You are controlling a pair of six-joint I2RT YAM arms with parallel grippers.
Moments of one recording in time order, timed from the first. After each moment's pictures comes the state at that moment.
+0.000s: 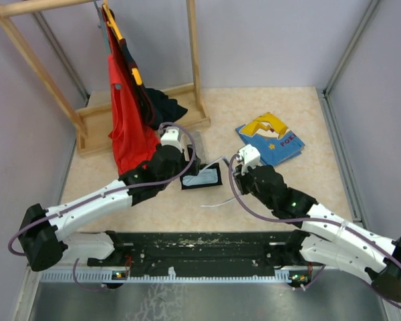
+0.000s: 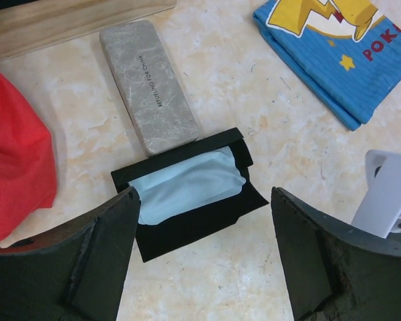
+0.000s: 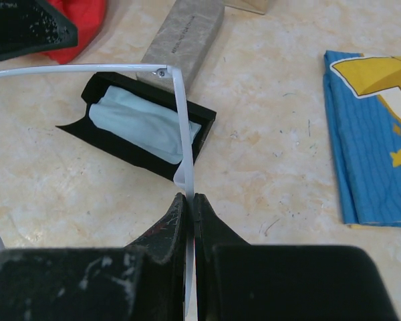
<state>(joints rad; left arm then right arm) -0.90 1.21 0.89 -0.15 -0.46 -0.54 0.89 0.81 0.61 -0.21 0.29 0.08</state>
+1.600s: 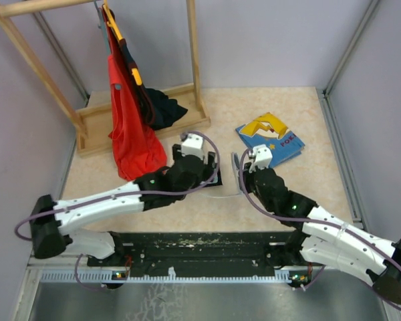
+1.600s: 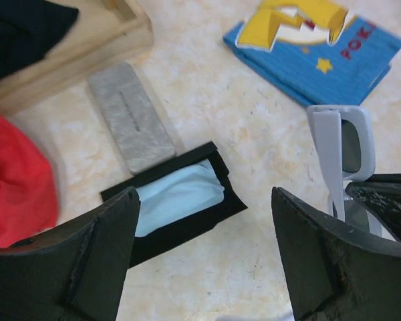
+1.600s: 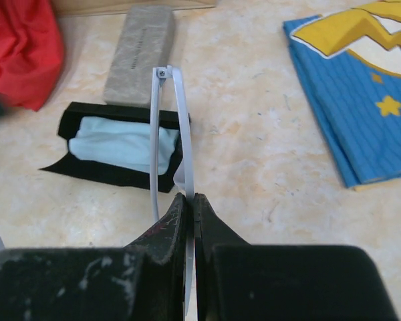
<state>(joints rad) -1.15 1.38 1.06 -0.19 -0.72 -0.46 0.89 0.77 0.56 -0.17 0.44 0.29</state>
